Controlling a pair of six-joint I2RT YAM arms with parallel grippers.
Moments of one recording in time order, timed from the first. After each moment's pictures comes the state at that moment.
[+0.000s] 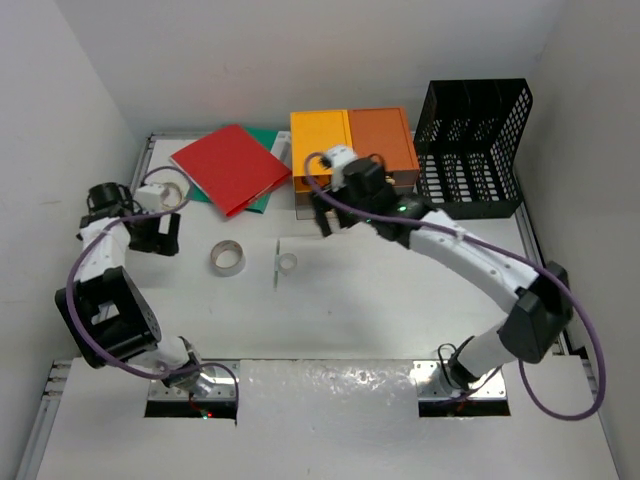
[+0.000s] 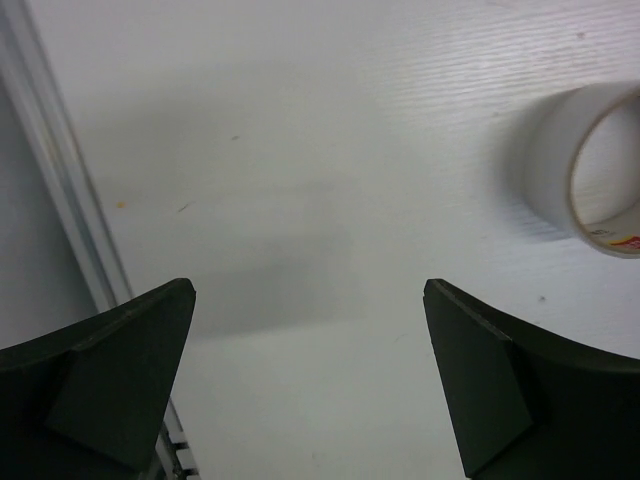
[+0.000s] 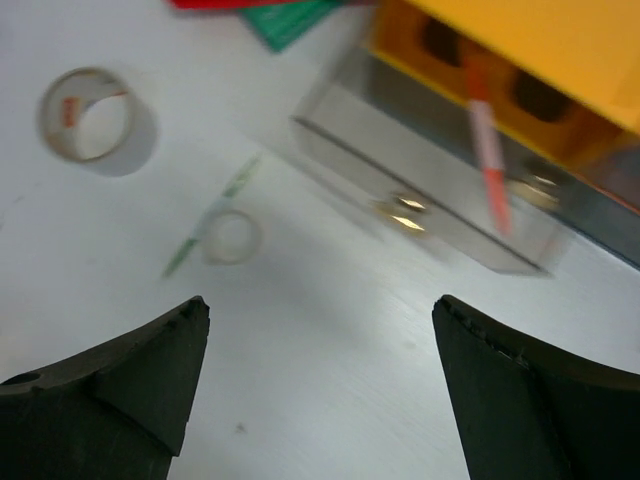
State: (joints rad) left arm 0.46 1.43 1.00 -0.68 0.29 0.59; right arm 0.70 1.49 1.28 -0.42 0.11 0.10
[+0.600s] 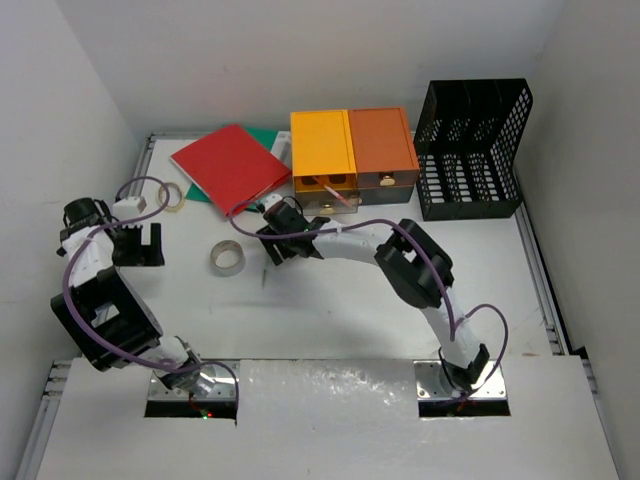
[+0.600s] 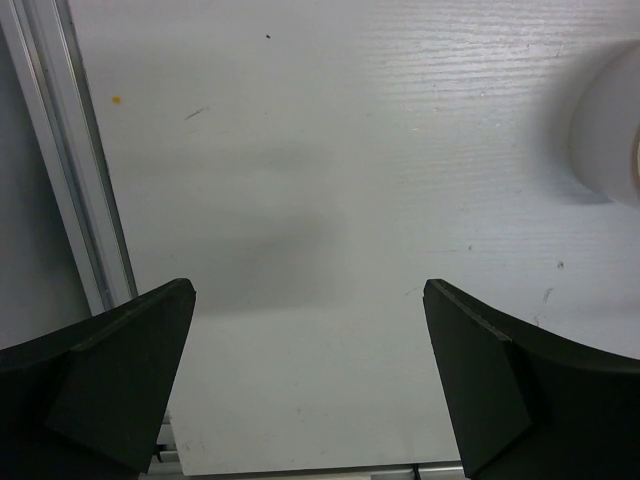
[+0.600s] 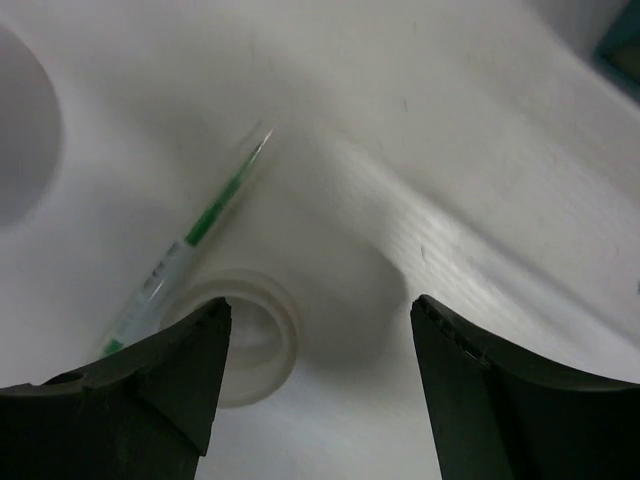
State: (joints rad) left arm 0.64 1.43 1.00 -0.76 0.32 0.57; right arm 0.90 2.18 1.49 -0.21 0.21 0.16
